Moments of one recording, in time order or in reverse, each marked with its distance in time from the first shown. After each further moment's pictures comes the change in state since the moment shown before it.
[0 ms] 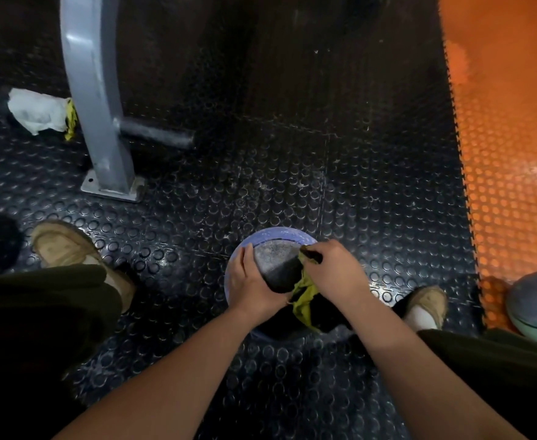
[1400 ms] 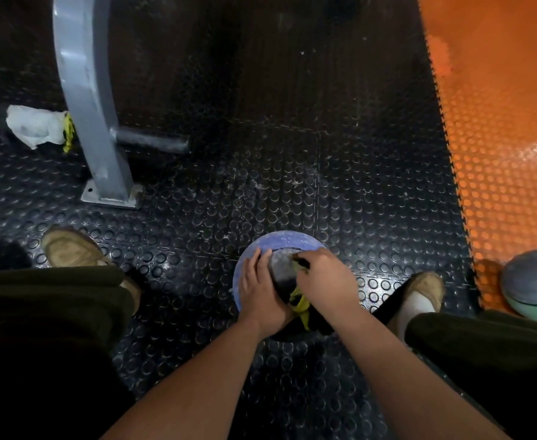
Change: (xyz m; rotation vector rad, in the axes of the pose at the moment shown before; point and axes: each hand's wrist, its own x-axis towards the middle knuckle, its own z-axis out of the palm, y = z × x) left_hand -0.021 -0.010 0.016 0.038 -0.013 0.246; right_hand -0.031 -0.007 0.019 -0.157 0.080 -0.012
